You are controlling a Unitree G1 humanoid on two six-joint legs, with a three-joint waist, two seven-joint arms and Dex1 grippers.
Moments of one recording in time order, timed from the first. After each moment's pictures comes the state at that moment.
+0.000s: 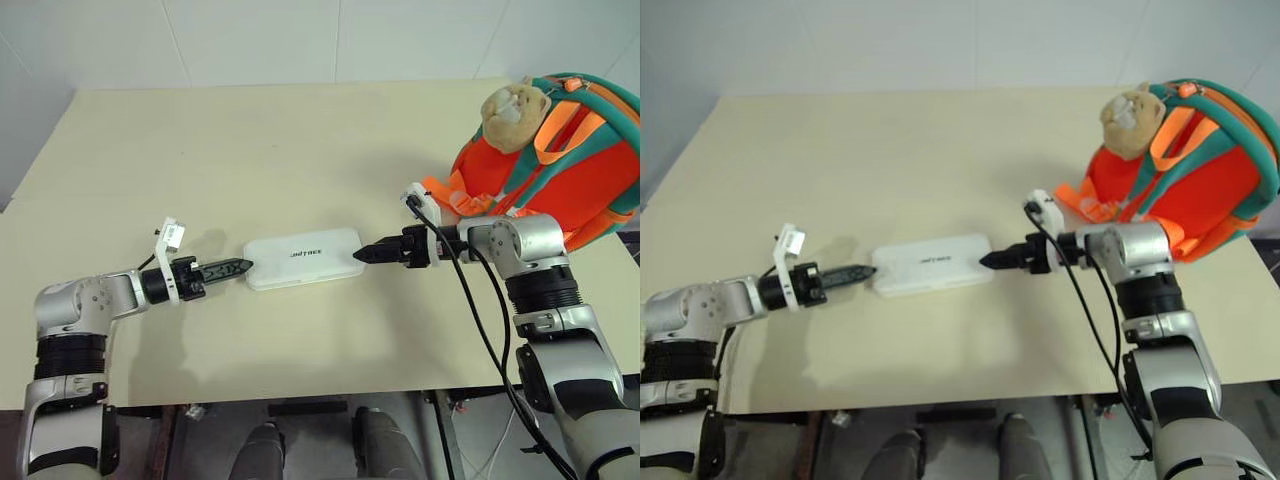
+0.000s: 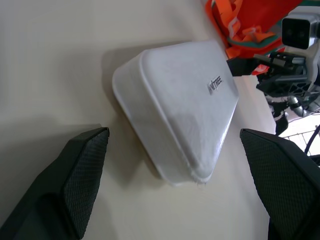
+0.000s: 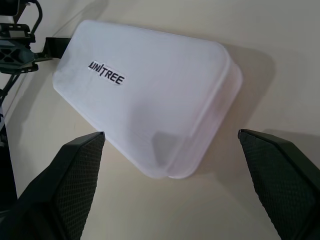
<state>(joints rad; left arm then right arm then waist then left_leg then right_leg) -0.56 0.63 0.24 0.33 -0.70 1.11 -0.84 -0.93 -0.50 0.11 0.40 0.42 1.11 1.00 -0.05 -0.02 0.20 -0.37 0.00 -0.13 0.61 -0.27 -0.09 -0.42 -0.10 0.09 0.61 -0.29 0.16</state>
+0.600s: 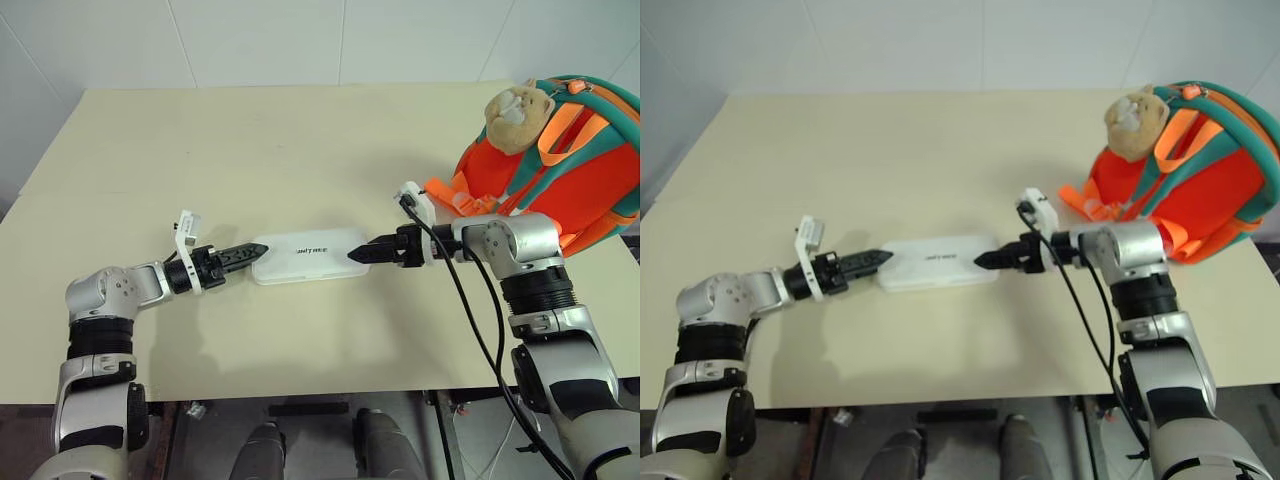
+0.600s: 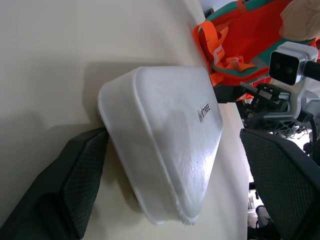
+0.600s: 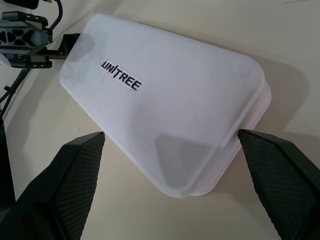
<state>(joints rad) -0.66 0.54 0.26 0.46 -0.70 1.14 -0.81 -0.93 -0.49 0.11 0.36 0.42 1.12 0.97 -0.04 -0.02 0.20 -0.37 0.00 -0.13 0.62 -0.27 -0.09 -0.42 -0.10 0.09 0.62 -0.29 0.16</state>
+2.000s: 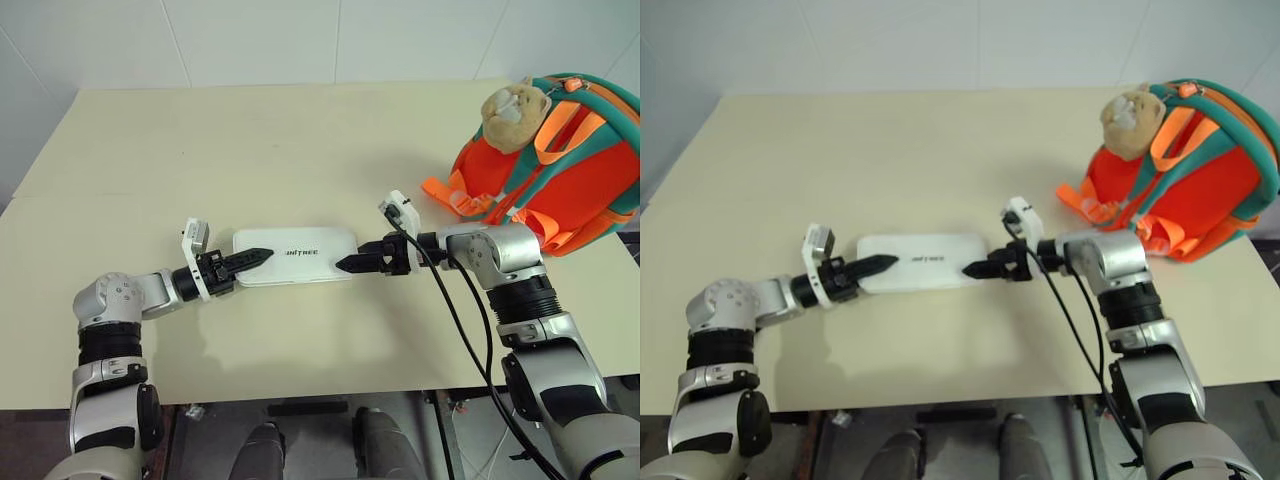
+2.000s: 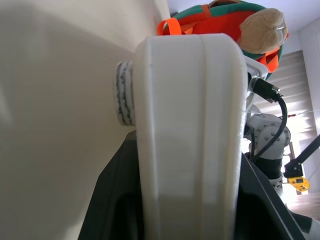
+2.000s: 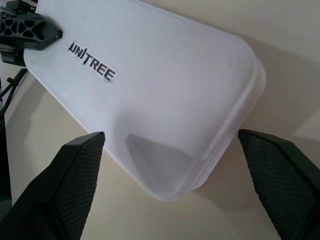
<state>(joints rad) -0.63 0.49 0.37 0.42 -0.80 1.34 -0.80 -0.89 -0.45 0.15 0.32 0.42 1.07 0.97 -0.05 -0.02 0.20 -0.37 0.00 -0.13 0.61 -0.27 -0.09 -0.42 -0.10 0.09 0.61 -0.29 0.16</state>
